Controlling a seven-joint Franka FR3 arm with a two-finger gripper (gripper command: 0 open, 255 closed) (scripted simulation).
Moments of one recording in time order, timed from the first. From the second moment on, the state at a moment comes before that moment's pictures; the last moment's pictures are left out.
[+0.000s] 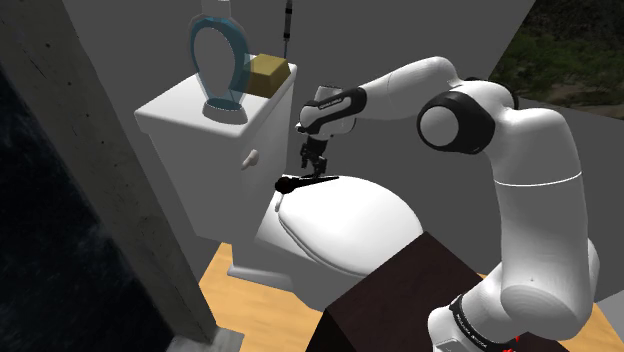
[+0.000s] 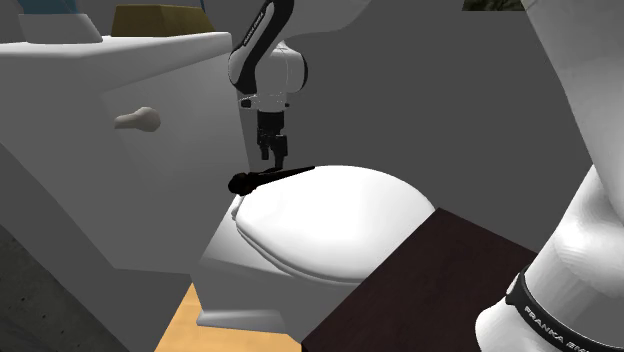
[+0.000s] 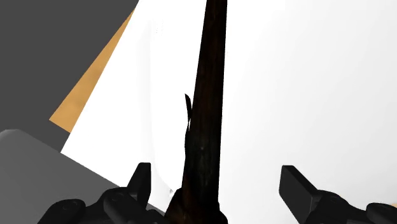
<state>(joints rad) 0.06 0.71 -0.11 -1.58 0.26 2.17 -1.62</state>
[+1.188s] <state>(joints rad) 0.05 0.79 -0.10 -1.55 0.27 2.22 -1.64</state>
